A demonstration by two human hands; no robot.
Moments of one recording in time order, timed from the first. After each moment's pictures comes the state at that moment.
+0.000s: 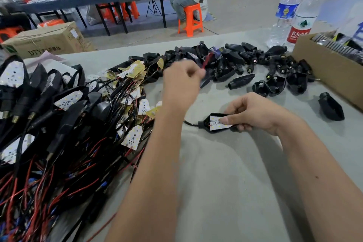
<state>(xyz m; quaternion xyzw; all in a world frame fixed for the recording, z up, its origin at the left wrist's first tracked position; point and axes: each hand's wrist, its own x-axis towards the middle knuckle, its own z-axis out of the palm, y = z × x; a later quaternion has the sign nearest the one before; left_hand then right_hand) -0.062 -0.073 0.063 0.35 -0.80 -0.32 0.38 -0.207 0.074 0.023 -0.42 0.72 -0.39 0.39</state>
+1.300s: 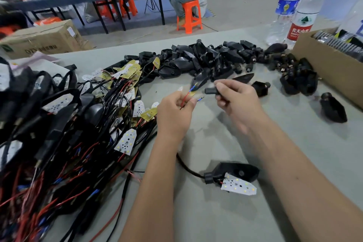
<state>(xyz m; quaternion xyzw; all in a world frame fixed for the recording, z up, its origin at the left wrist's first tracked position) -0.051 -0.062 -0.002 0.35 -0.74 -0.42 0.39 -0.198 0.023 0.001 -0.23 0.53 -0.75 0.32</state>
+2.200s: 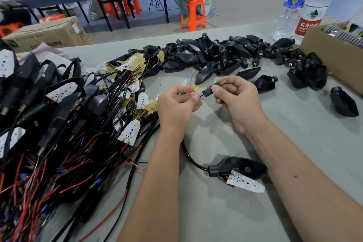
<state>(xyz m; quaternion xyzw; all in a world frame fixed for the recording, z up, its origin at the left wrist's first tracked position) -0.040 -0.053 -0.006 0.35 -0.58 -0.61 0.42 -0.173 0.025 -0.015 -0.30 0.53 -0.75 0.26</state>
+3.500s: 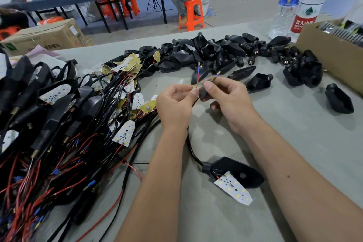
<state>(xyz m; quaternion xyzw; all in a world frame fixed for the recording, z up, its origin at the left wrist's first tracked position) -0.057 -0.047 -0.007 0.38 -0.55 -0.59 0.46 -0.167 0.029 -0.007 -0.36 0.56 -0.69 0.28</state>
